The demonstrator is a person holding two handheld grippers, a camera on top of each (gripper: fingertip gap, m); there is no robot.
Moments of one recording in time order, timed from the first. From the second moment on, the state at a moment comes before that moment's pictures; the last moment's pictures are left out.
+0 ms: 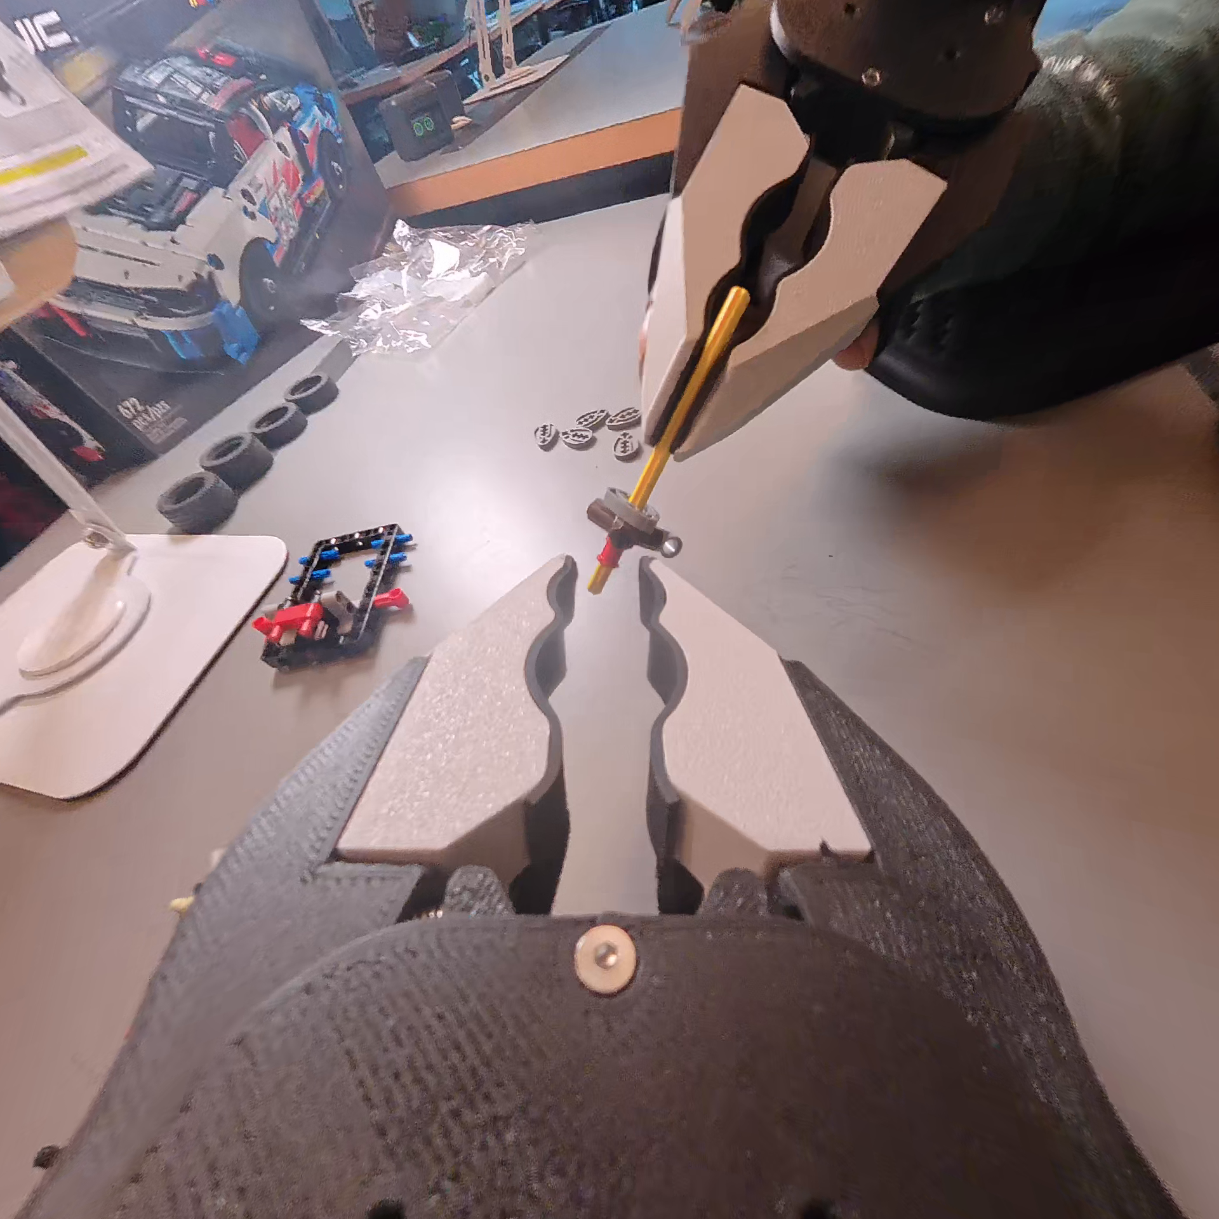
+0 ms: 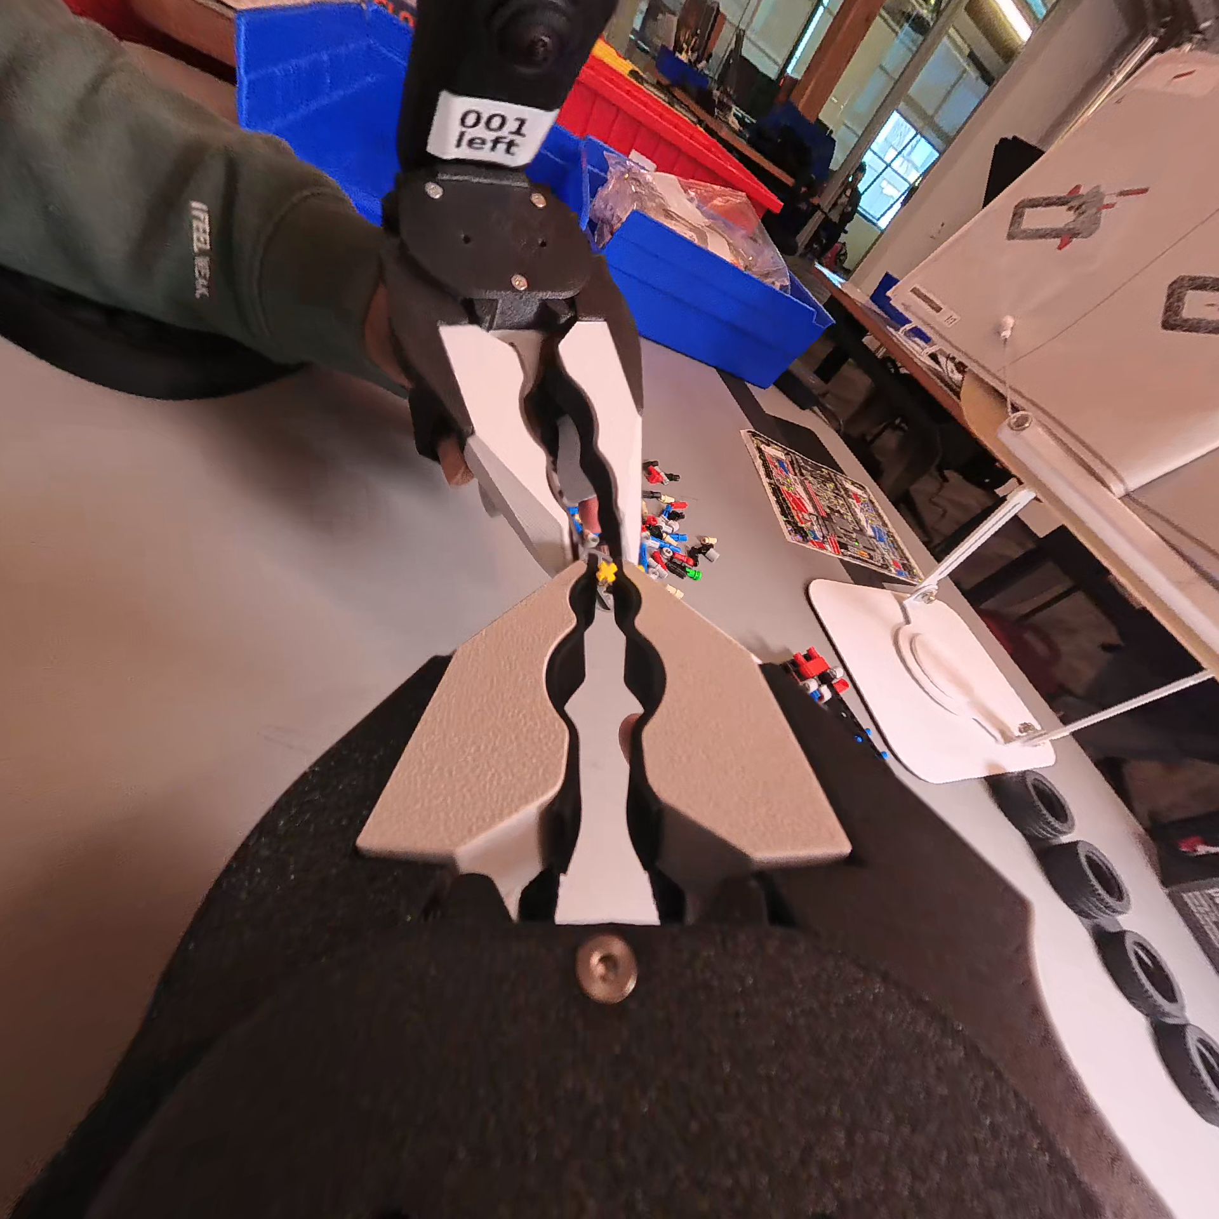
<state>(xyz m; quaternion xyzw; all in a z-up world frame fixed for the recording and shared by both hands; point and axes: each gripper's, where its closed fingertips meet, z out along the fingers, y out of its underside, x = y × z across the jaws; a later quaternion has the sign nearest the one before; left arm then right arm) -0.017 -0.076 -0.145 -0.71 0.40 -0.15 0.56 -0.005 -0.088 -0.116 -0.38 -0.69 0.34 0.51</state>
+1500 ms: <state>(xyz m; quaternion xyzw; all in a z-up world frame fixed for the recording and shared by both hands) -0.033 -0.074 -0.195 -0.79 0.41 -0.10 0.44 0.013 -0.018 -0.141 -0.52 -0.62 0.40 0.42</state>
